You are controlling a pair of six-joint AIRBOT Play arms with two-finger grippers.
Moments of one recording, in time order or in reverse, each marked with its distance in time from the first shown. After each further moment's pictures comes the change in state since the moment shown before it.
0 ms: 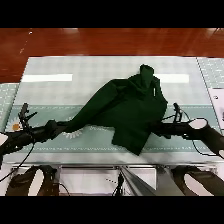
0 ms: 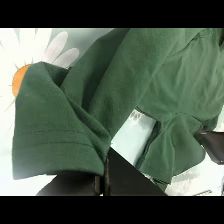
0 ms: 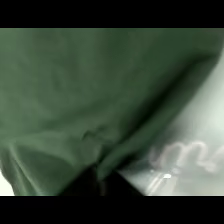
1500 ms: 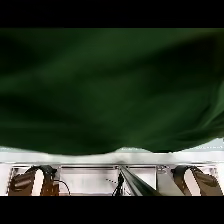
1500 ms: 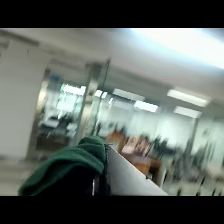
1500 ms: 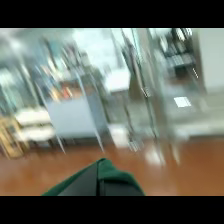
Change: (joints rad) left arm 0.001 0.280 1.022 -0.023 0.486 0.057; right arm -0.381 0.436 1.357 -0.057 0.335 0.093
